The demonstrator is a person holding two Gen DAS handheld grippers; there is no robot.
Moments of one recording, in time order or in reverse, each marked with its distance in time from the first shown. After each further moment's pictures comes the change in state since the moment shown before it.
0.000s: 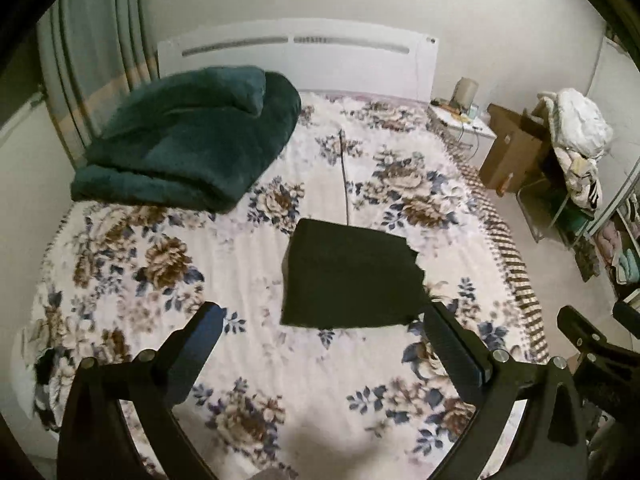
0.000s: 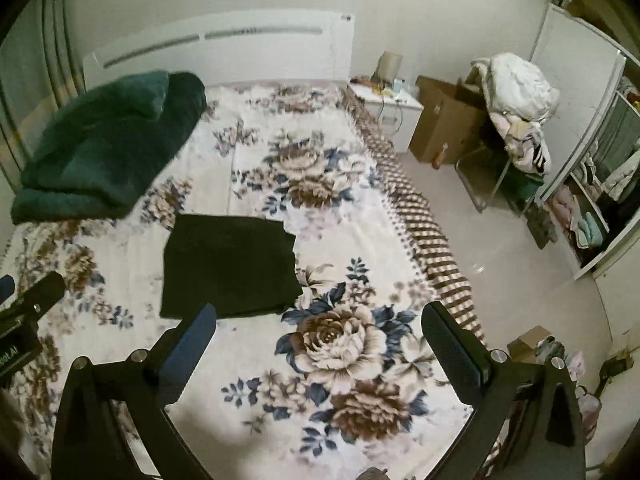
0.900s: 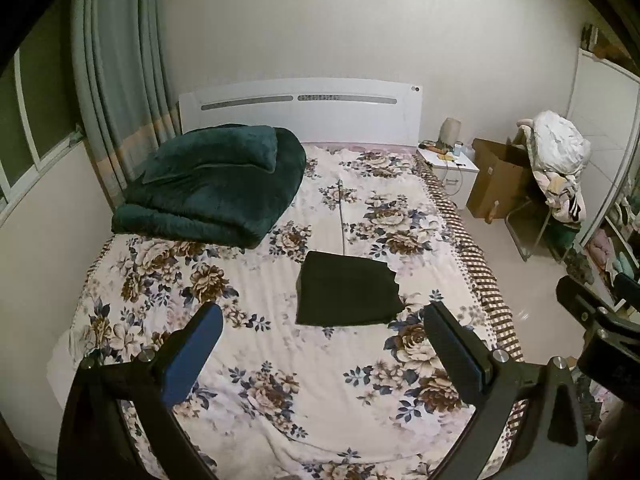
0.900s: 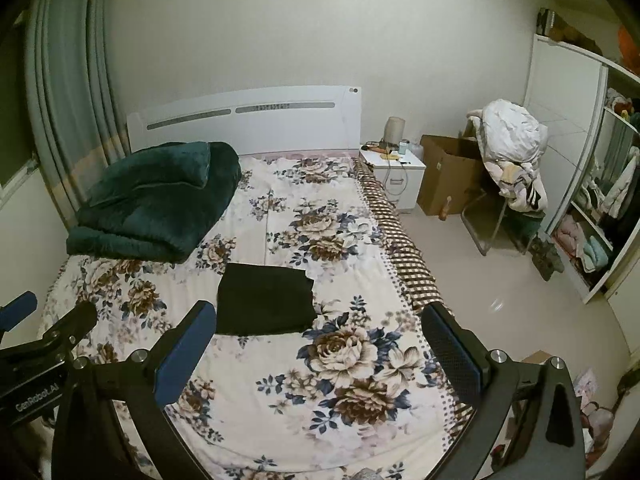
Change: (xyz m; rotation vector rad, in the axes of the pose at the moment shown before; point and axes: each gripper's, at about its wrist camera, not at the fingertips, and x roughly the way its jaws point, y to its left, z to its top) left arm -0.199 -0.025 -0.034 0.027 -0.155 0.028; right arm -0.279 -0.045 -0.042 0.020 -0.216 0.092
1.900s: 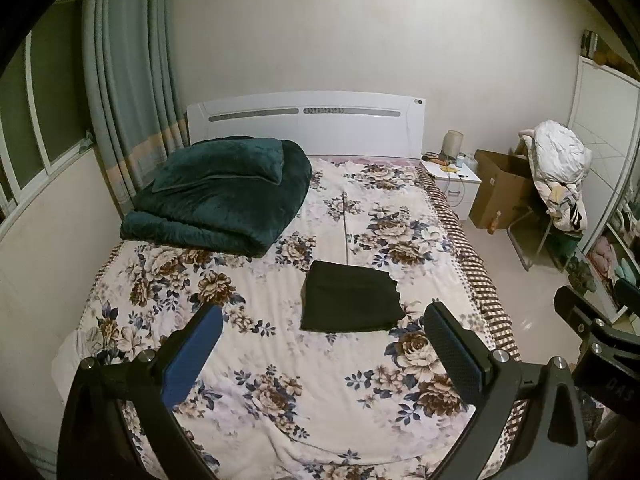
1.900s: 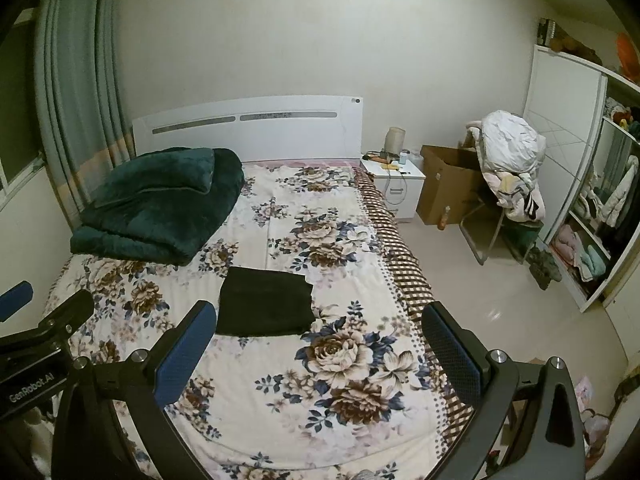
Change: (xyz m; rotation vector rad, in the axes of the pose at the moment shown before) left arm -0.029 0.001 0.003 -0.013 -0.036 0.020; right arm -0.026 -0.019 0.020 -0.035 -0.024 0.027
